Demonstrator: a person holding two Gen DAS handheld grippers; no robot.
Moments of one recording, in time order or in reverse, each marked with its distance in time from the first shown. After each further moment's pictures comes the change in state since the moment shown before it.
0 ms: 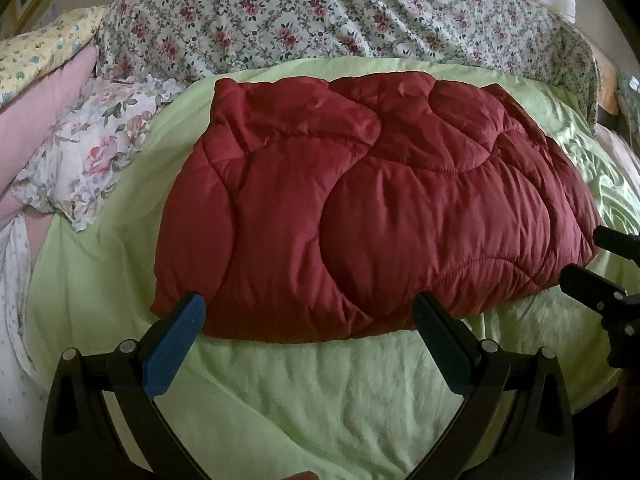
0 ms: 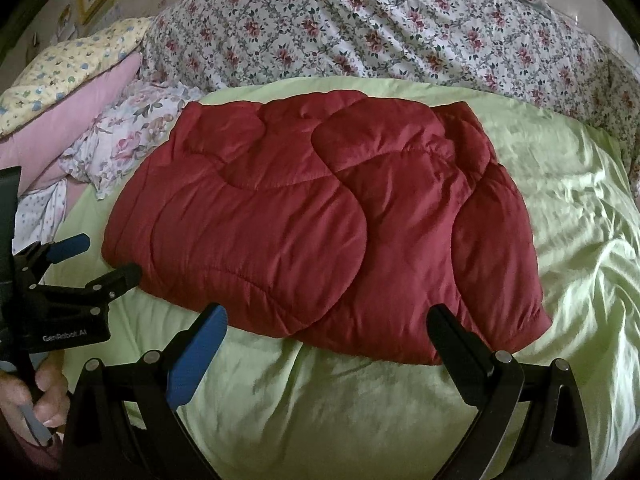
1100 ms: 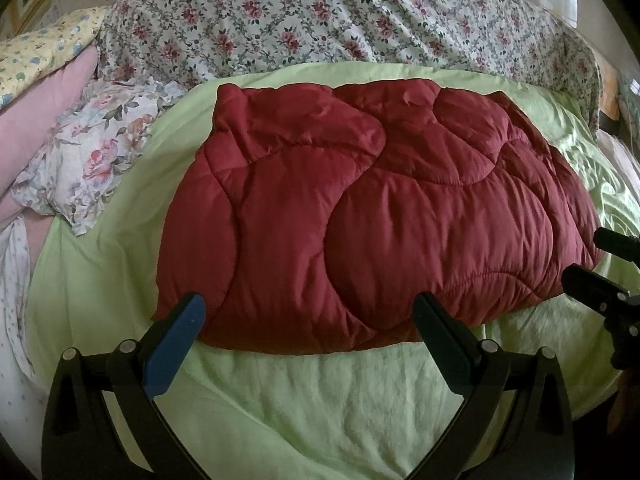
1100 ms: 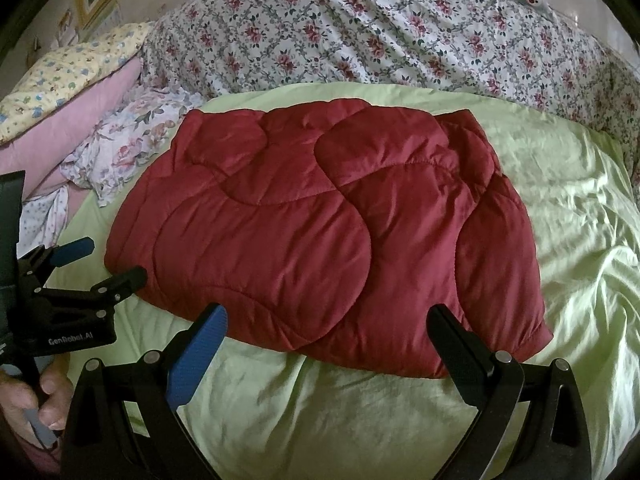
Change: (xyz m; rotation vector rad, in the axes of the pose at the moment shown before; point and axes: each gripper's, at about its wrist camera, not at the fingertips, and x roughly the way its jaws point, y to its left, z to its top) left arm 0.001 0.003 0.008 -0.009 -0.009 0.001; right arm 0.001 0.001 0.008 0.004 -0.014 0.009
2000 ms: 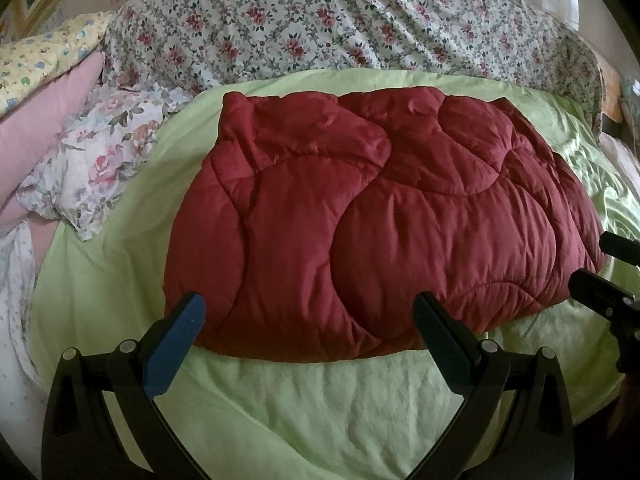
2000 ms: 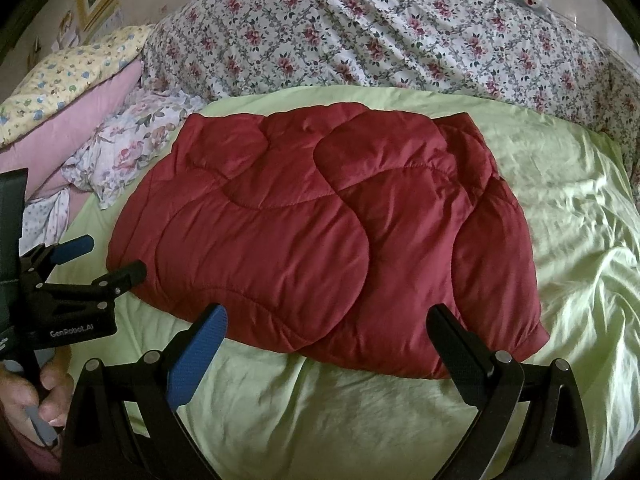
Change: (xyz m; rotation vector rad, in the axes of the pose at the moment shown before) left arm -0.002 0.000 0.003 -0.001 -0.022 0.021; right arm -0.004 -0.004 0.002 0.001 -0.007 0.004
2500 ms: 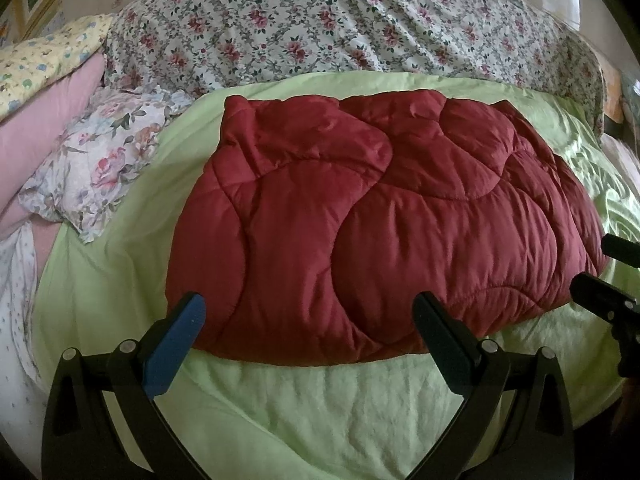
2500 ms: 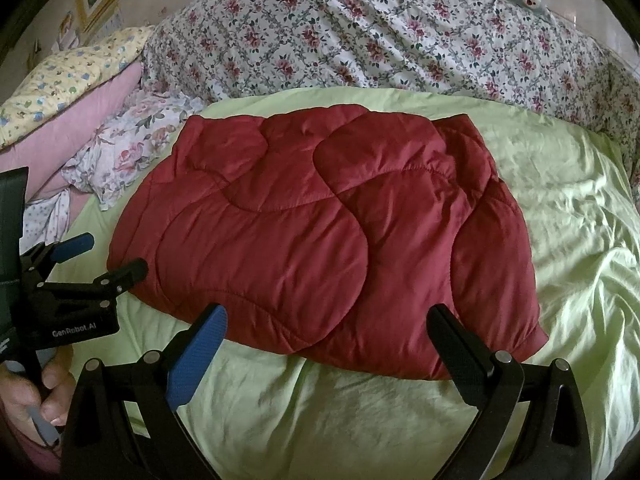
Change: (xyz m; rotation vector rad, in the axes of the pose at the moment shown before) left arm 0.000 -0.001 0.002 -0.007 -0.006 0.008; right arm -0.001 -0.002 0.001 -0.003 -0.004 0.001
